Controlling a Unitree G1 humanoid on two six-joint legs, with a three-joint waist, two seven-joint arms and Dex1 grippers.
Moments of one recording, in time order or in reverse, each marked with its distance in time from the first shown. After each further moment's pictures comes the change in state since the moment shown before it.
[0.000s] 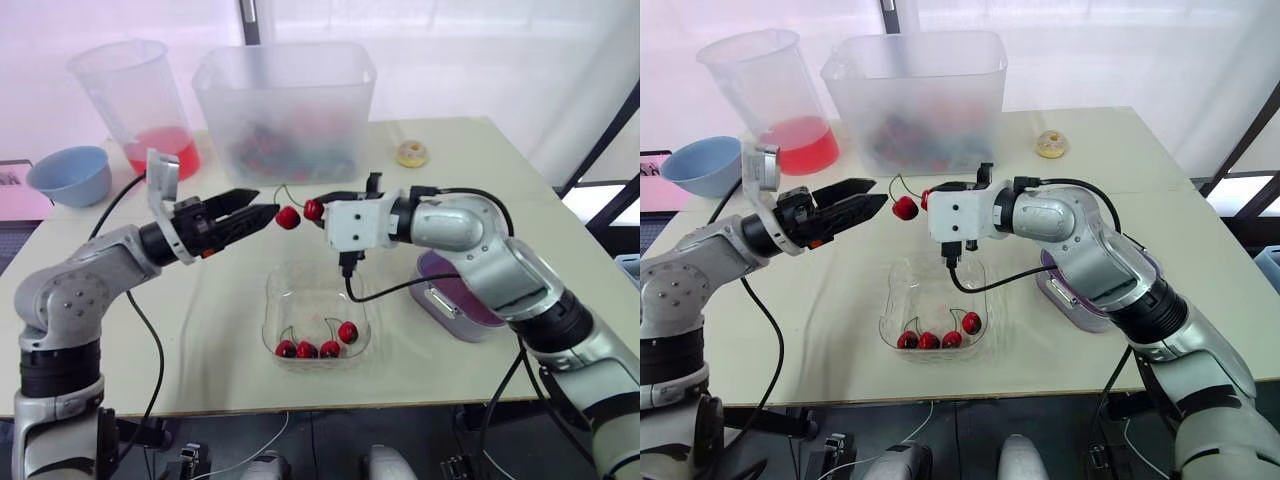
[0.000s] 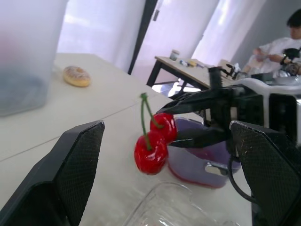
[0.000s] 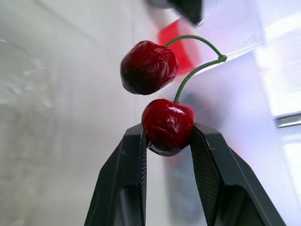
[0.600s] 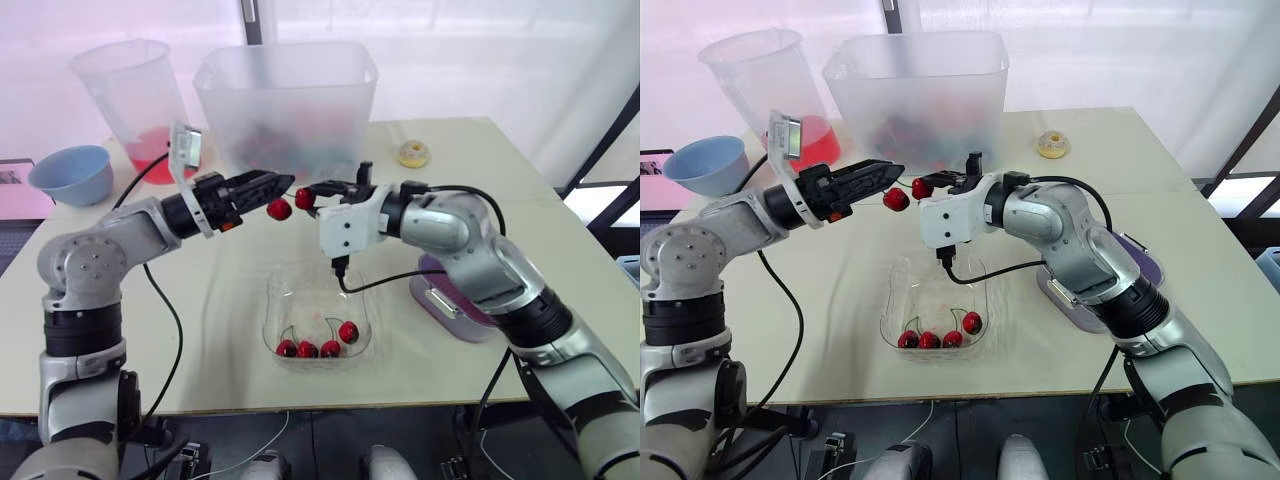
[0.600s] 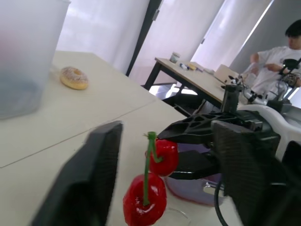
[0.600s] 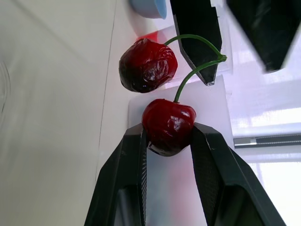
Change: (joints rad) left arm -0.158 -0.028 -0.045 0.097 0.012 0.070 0.066; right arm 0.001 0.078 -0.039 0.065 -0.147 -0.175 -0.007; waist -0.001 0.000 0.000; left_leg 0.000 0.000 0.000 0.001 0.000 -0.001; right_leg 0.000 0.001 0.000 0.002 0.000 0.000
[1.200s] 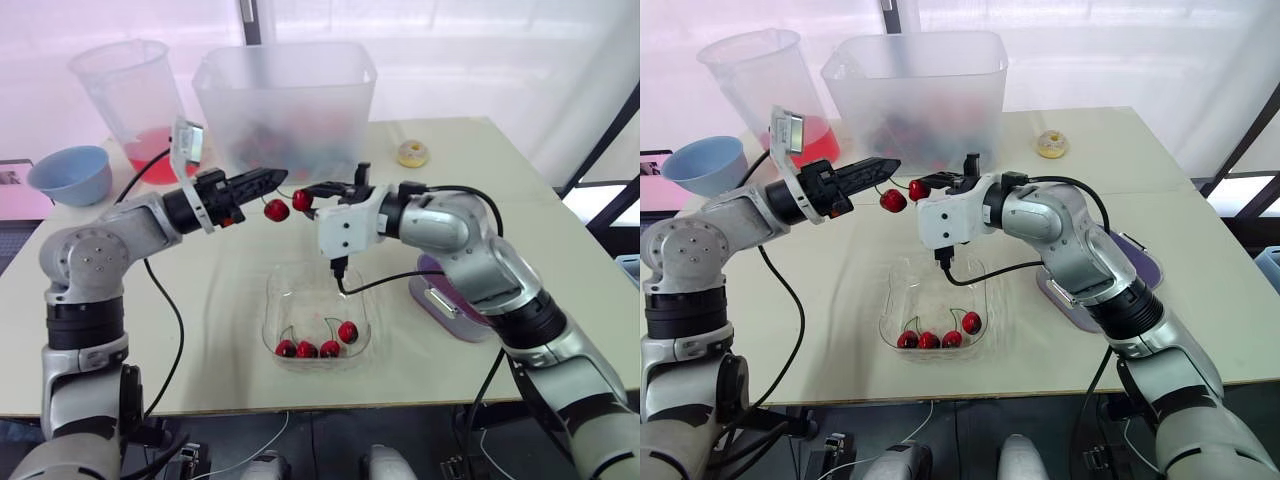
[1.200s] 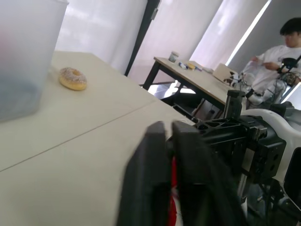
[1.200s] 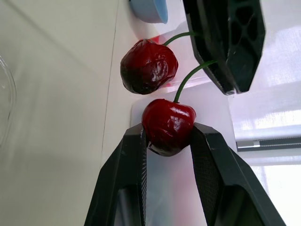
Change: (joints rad) left arm -0.015 -0.005 0.000 0.025 0.013 0.006 -0.015; right arm 0.012 0.025 -0.018 0.000 -0.003 -0.003 0.044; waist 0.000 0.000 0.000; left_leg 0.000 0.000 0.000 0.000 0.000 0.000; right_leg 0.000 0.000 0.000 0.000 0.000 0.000
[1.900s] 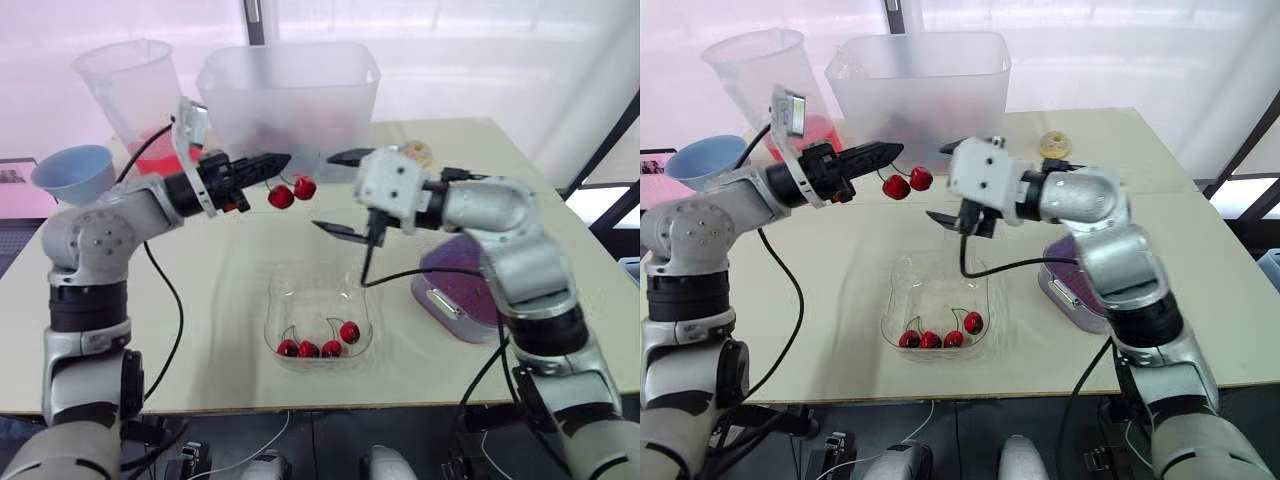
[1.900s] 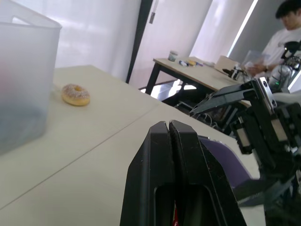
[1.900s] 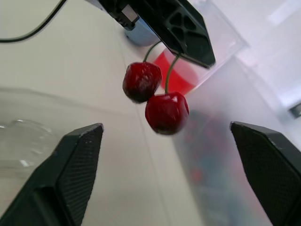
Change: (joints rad) left arm -0.091 0.026 -0.071 0.071 0.142 -0.097 -0.159; right arm 0.059 0.008 -0.319 -0.198 0.465 0.567 0.181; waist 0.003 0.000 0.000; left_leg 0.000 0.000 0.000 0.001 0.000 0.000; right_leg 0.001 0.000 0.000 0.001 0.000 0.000
